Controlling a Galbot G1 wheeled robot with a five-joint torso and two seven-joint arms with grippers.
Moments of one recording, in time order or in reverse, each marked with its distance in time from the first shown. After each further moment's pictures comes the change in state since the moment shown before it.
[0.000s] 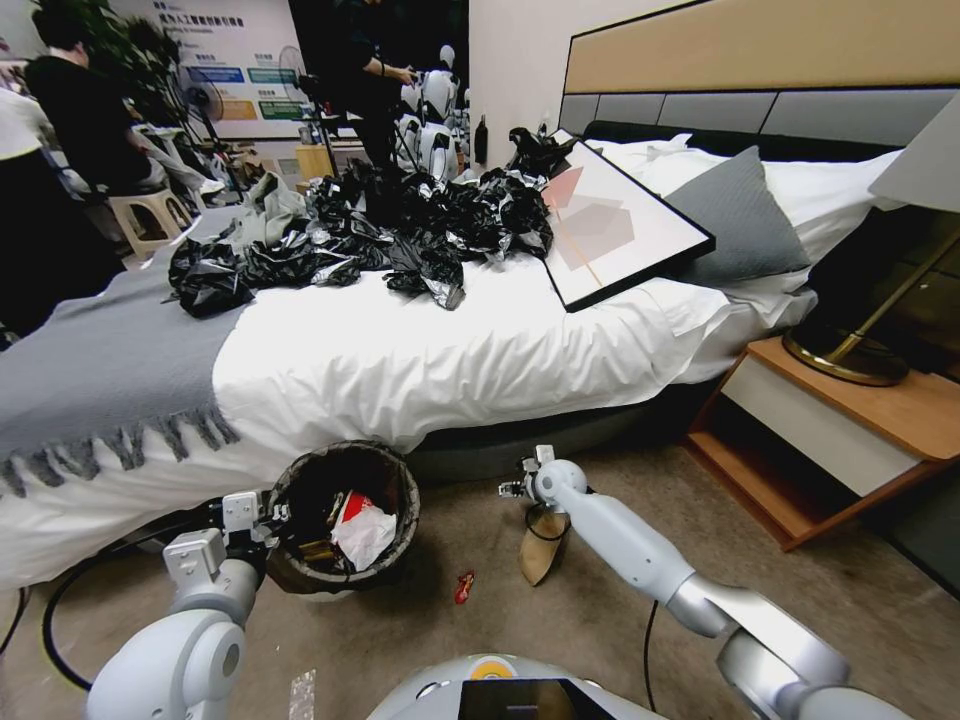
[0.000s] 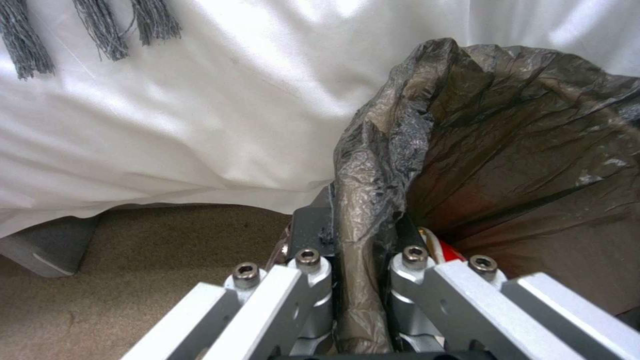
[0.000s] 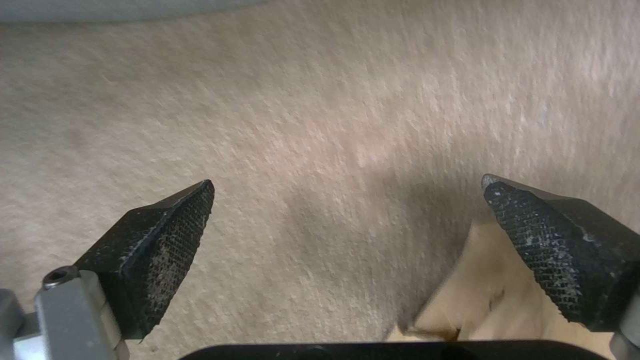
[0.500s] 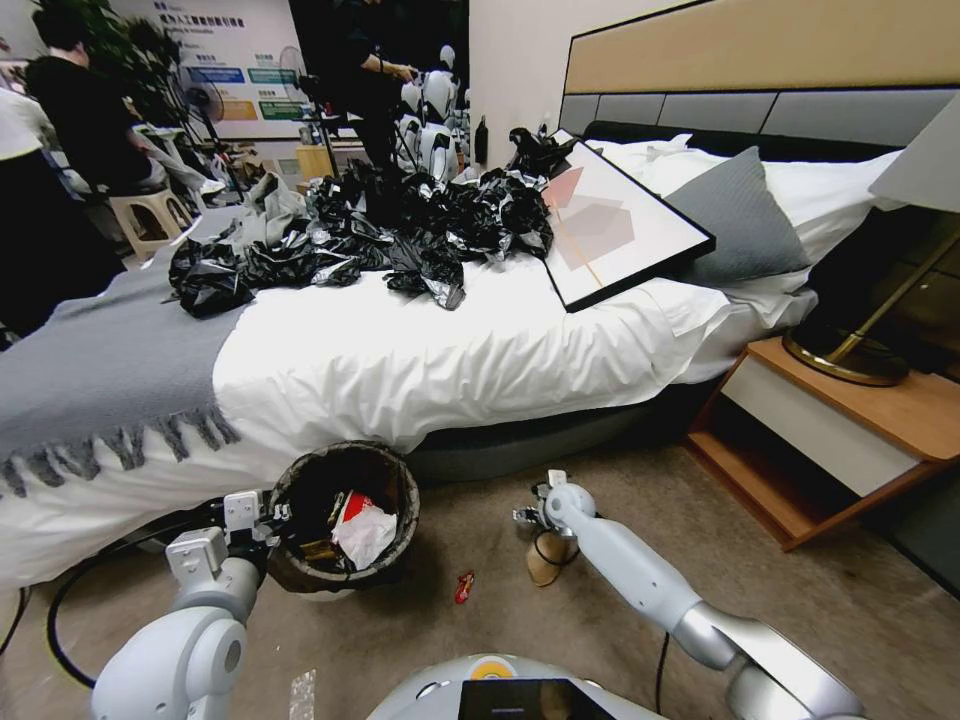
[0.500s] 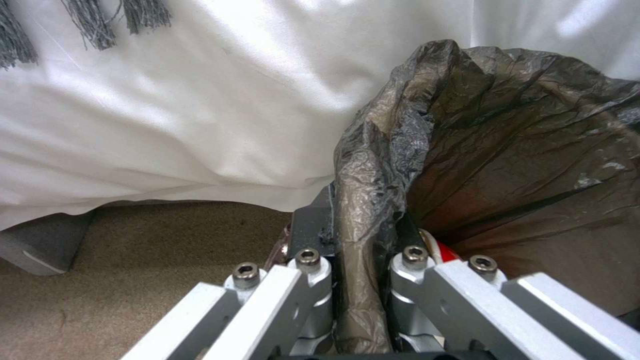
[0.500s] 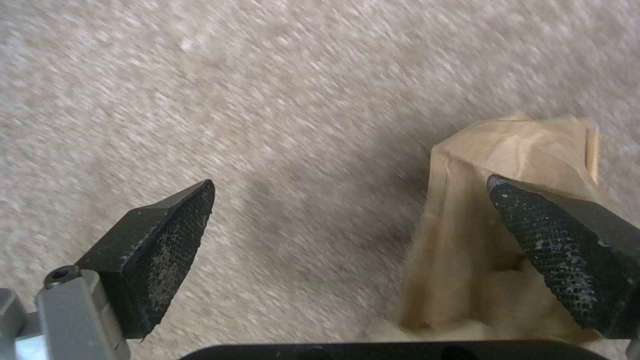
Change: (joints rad) left arm -0.020 0.001 0.010 0.025 0.004 0.000 0.002; right arm -0.110 -0.080 0.058 0.042 -0.021 0.002 0.024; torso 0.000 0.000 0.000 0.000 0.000
